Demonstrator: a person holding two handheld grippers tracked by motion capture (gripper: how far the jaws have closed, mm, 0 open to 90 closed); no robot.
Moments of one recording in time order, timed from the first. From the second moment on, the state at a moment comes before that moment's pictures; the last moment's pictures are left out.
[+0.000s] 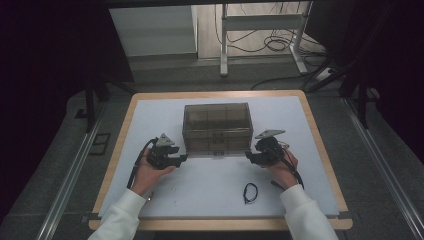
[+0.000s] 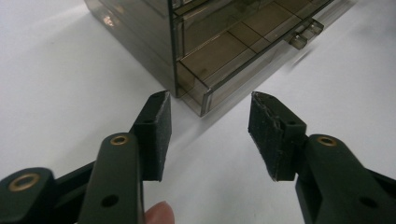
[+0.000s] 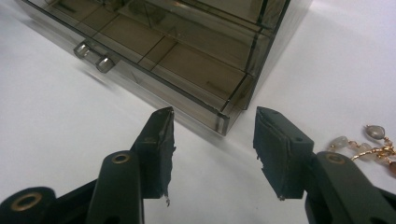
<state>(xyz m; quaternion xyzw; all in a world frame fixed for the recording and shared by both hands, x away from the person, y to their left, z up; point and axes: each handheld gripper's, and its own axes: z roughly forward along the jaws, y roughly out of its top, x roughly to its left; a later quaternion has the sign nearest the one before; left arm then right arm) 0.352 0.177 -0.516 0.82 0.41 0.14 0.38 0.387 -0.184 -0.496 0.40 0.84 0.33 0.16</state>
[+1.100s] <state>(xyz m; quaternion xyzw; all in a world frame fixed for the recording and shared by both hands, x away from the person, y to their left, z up) 0.366 0.171 -0.531 0.82 0.41 0.13 0.37 0.396 -0.177 -0.511 0.39 0.85 0.32 0.16</state>
